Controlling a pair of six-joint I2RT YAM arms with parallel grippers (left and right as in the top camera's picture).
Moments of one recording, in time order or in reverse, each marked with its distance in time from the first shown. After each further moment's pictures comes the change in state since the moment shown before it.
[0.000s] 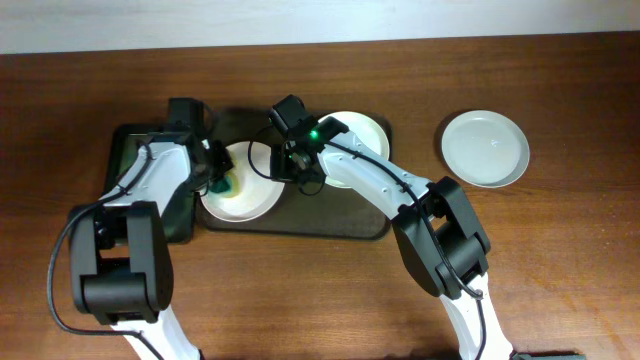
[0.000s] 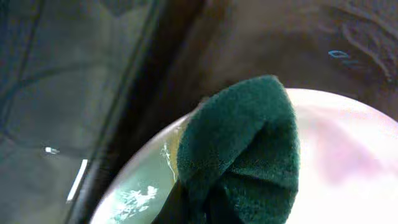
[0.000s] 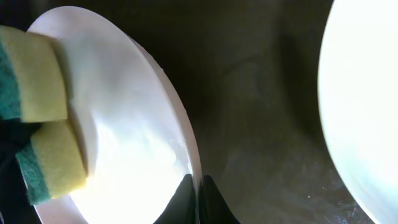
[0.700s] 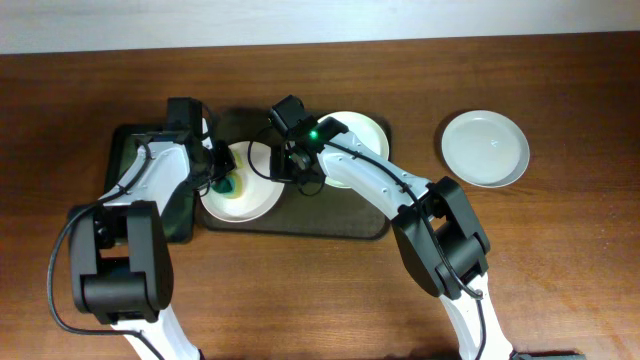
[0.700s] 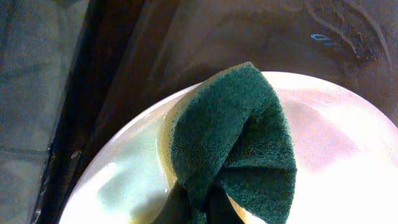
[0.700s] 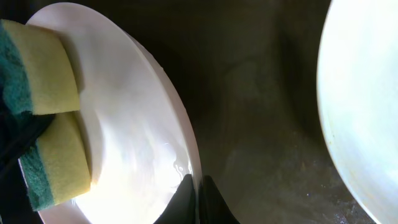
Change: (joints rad) left arm 0.003 0.003 0.005 -0.006 0.085 0.061; right arm 0.001 0.000 0.000 -0.004 0.000 0.000
